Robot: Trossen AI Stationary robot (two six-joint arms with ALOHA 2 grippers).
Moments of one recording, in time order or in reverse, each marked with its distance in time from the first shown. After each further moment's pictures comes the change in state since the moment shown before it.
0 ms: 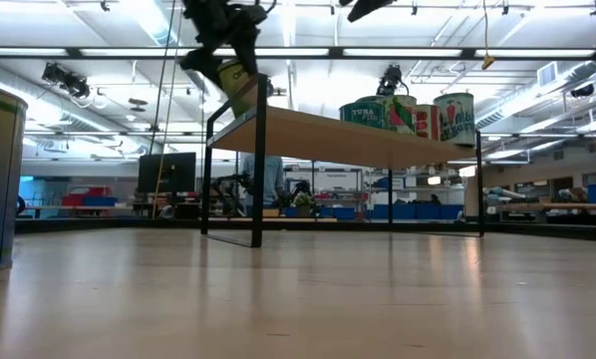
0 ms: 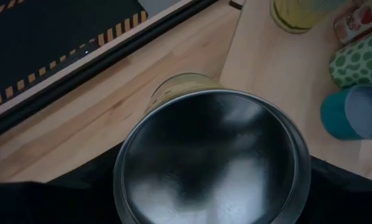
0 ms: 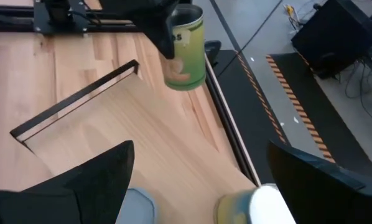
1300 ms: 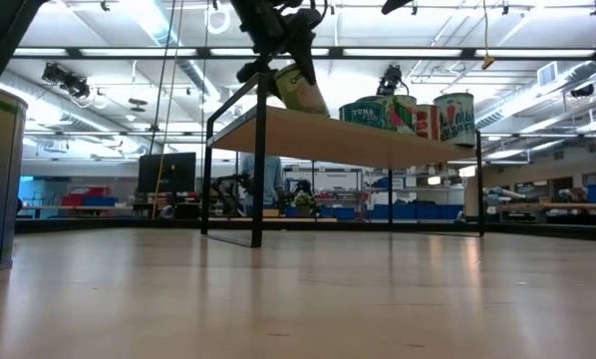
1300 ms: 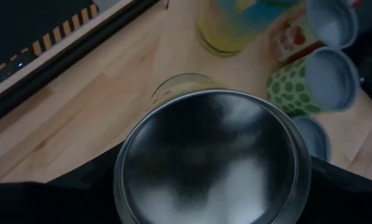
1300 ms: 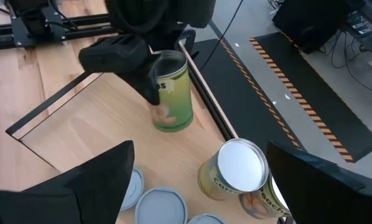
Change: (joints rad) left arm -0.044 0.345 0.356 -0.011 0.133 0.019; right arm -0.032 -0.121 0.000 -0.129 0.038 0.129
